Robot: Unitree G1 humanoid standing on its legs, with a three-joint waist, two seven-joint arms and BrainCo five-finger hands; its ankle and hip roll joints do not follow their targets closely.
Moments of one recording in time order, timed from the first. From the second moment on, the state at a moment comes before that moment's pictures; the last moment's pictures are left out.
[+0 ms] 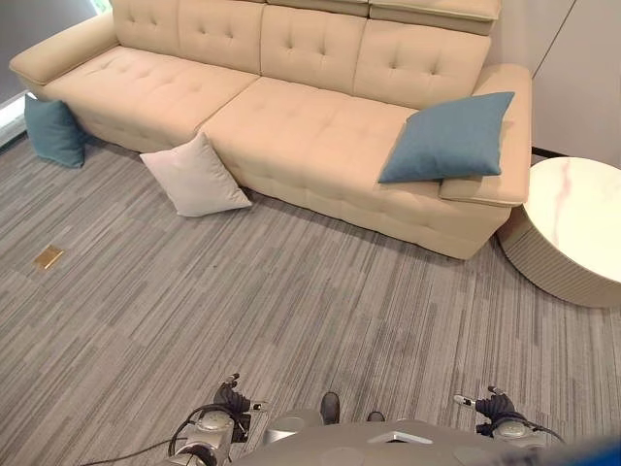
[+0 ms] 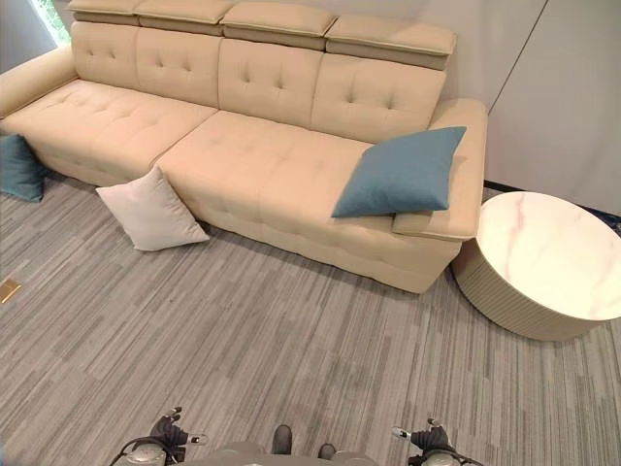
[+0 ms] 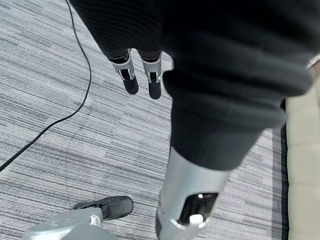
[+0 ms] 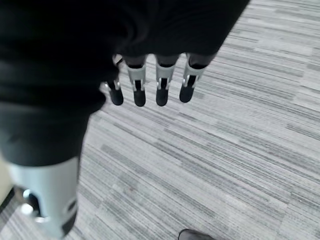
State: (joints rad) left arm -0.01 0.24 -0.20 1.24 -0.20 -0.12 0.14; right arm -0.02 -0.27 0.17 1.30 0.09 -0.08 -0.24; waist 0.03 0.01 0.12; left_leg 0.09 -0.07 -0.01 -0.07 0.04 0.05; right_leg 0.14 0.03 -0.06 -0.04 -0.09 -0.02
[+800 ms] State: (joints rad) left arm 0.00 0.23 -0.21 1.24 -0.14 -0.11 0.17; right arm 0.01 -0.23 0.23 1.24 0.09 -0.08 -0.24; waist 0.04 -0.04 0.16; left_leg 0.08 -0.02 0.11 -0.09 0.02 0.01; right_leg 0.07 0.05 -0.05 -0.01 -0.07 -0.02
